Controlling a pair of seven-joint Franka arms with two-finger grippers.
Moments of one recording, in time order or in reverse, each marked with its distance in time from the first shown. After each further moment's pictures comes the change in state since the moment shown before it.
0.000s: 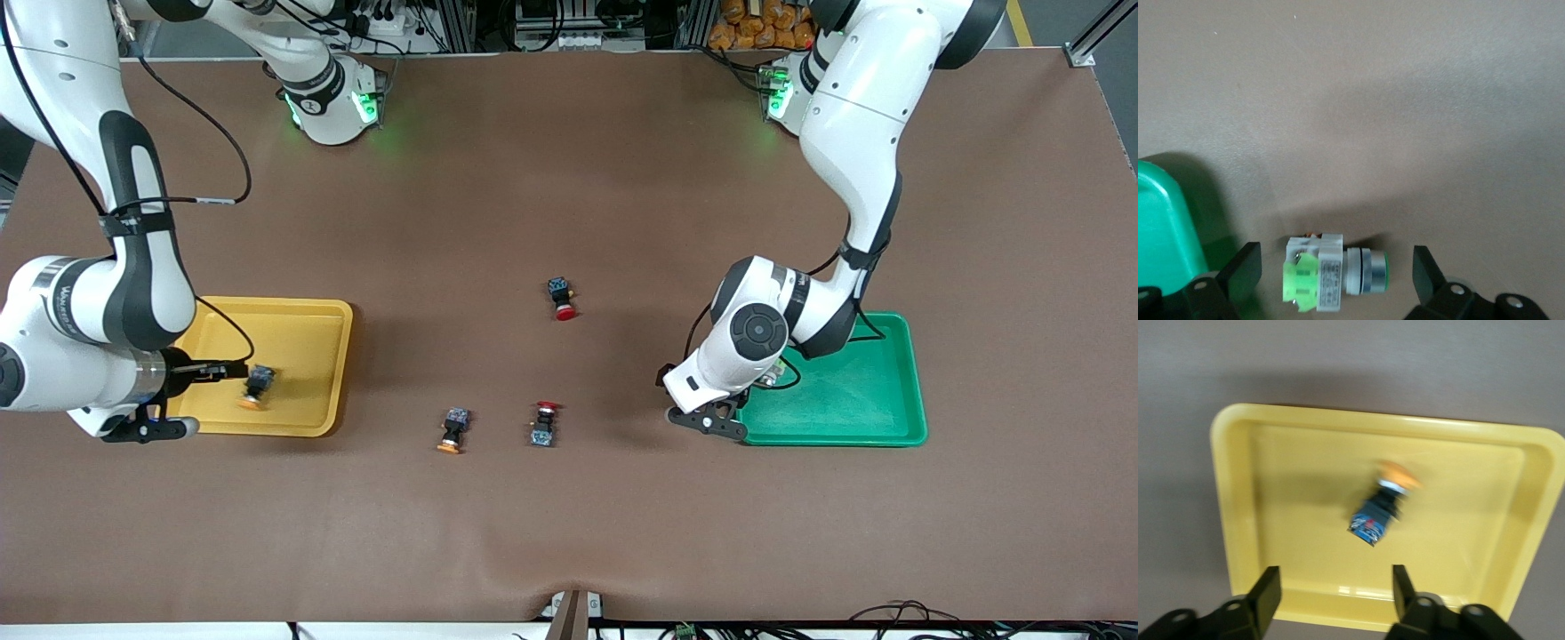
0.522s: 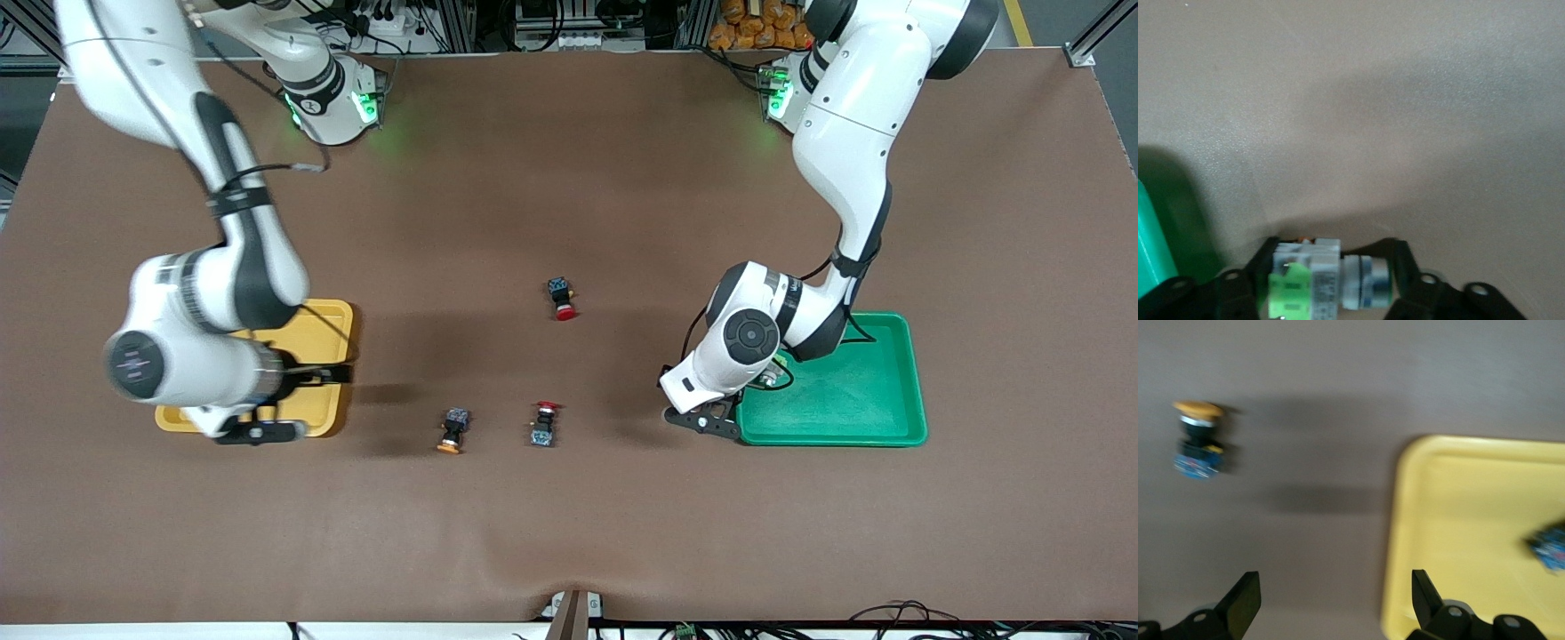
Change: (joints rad) left arm -0.004 0.020 0.000 0.001 0.000 0.008 0.002; right arm 0.257 0.011 0.019 0.011 0.073 0.128 0.276
